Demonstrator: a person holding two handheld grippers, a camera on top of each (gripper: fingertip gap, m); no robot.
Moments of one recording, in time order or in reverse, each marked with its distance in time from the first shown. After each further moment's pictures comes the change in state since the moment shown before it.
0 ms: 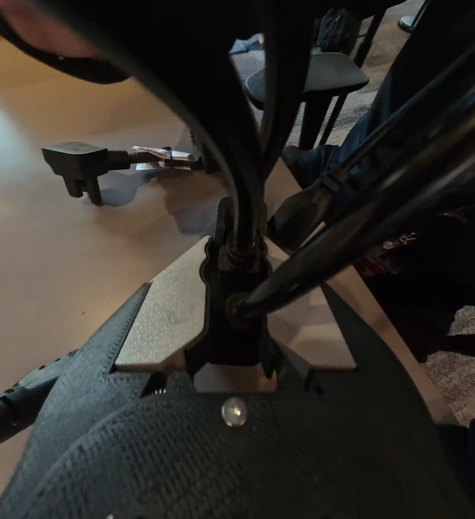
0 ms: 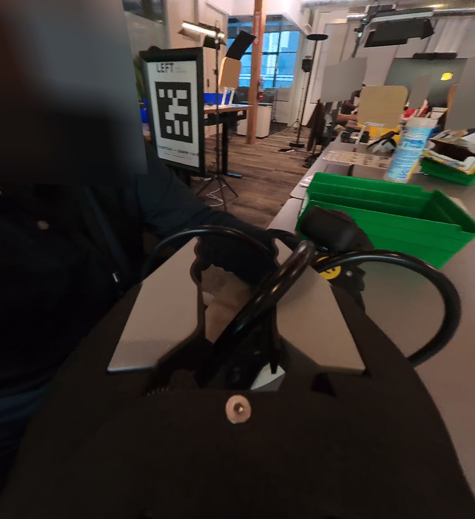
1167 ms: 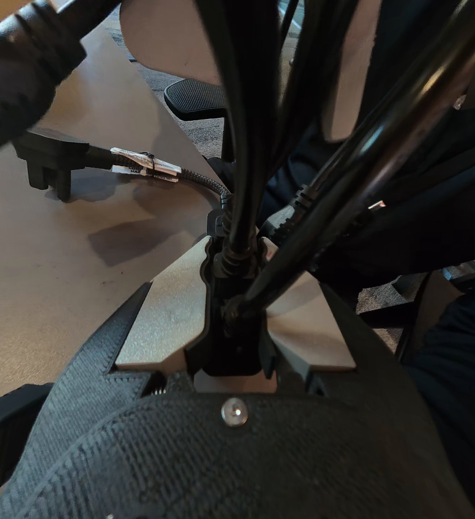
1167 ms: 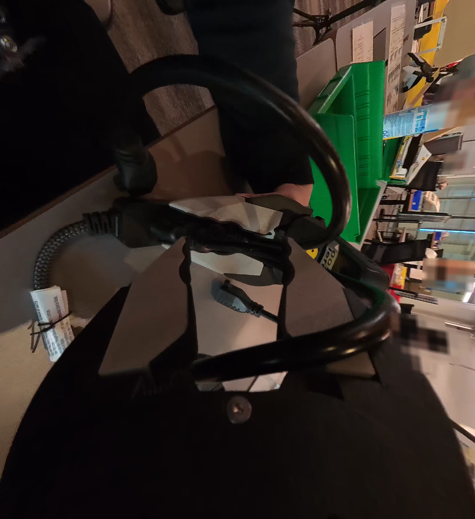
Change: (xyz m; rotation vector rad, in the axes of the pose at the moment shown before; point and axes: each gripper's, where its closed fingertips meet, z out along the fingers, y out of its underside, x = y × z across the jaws) left arm 0.042 -0.007 -0.002 0.042 0.311 -0.095; right arm -0.008 0.077 0.012 -0.823 0.104 -0.969
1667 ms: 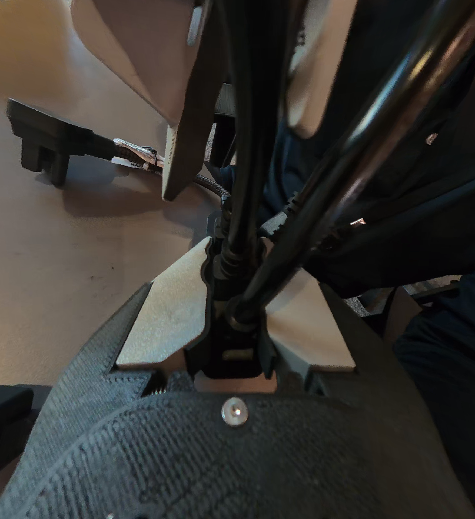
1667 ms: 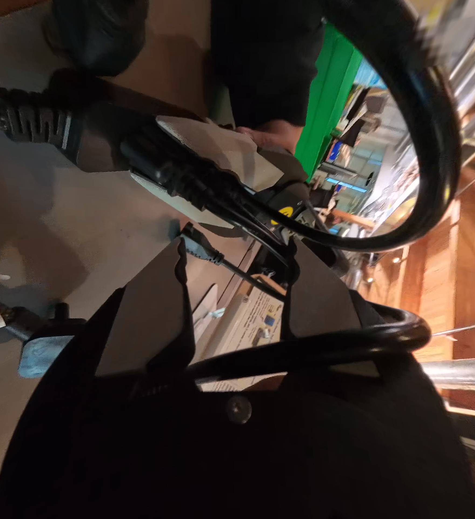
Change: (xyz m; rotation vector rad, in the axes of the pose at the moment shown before) left arm 0.000 -0.003 0.000 0.028 0.055 -0.119; right arm 0.003 0.040 0.004 -0.339 0.224 -0.285
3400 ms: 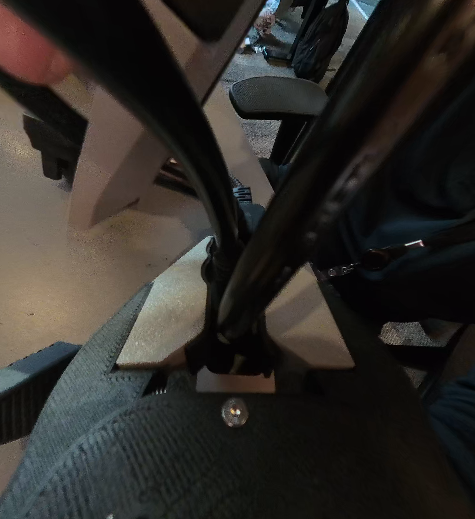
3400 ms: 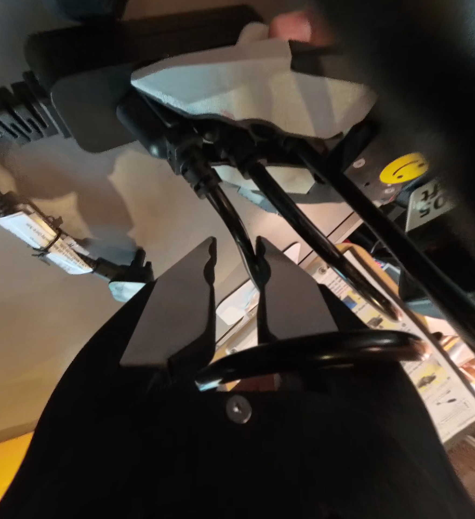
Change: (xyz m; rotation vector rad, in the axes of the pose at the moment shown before) left arm -0.033 -0.006 -0.006 -0.027 -0.258 0.001; right arm -0.030 0.052 0.018 -0.227 -0.507 0.084
